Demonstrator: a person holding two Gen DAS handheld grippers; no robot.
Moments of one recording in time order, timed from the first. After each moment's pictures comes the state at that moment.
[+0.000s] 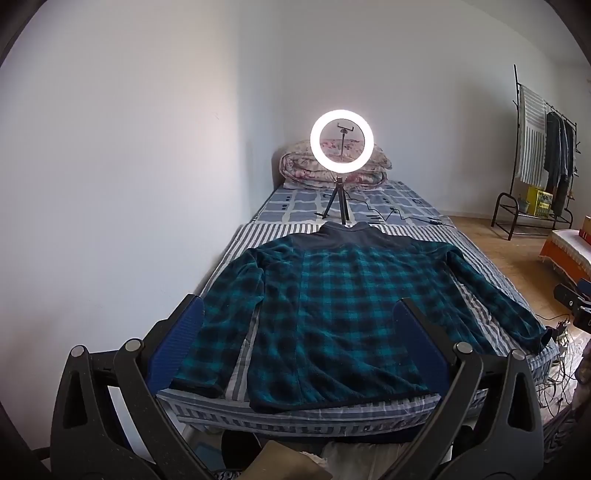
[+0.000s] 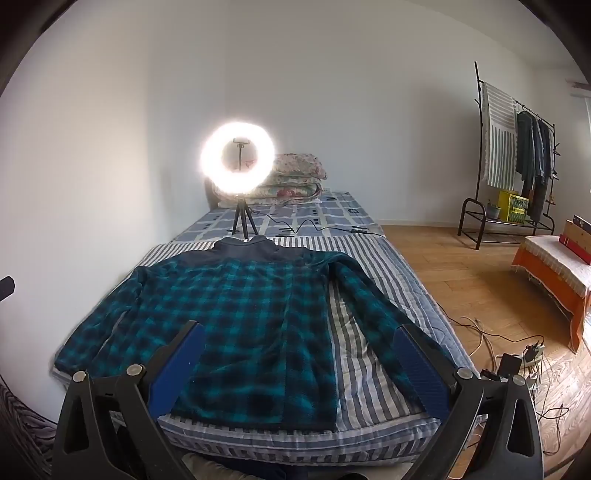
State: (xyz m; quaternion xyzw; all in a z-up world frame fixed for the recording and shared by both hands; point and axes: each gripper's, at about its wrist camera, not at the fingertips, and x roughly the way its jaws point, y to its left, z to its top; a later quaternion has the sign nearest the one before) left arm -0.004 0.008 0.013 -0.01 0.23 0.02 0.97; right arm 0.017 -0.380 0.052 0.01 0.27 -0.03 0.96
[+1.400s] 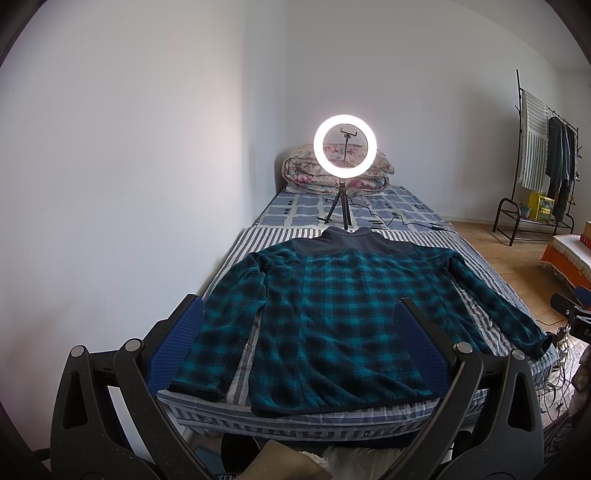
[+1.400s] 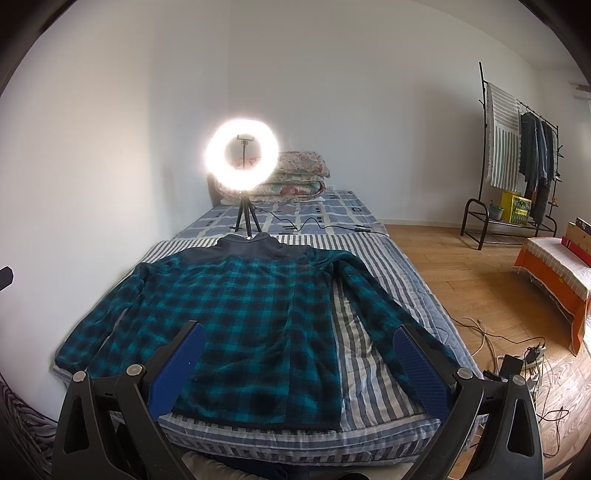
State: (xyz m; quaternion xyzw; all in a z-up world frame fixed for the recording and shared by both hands) left arm -0.008 0.008 0.014 -0.01 0.22 0.02 0.98; right arm 0.020 -0.376 0.047 0.01 0.27 -0.03 0.96
